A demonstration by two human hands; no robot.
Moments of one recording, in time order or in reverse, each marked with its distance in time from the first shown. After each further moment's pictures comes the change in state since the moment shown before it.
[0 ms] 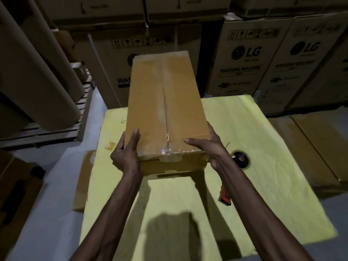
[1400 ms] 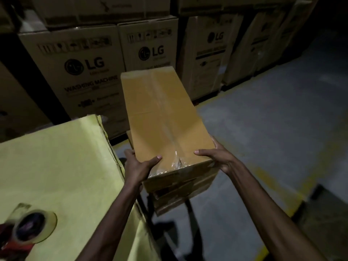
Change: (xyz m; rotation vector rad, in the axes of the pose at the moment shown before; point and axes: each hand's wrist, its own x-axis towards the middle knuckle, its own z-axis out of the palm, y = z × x) left_hand -0.488 -0.205 0.515 0.488 -0.867 0.031; right_hand 0.008 -0.018 -0.782 0.016 0.312 0.109
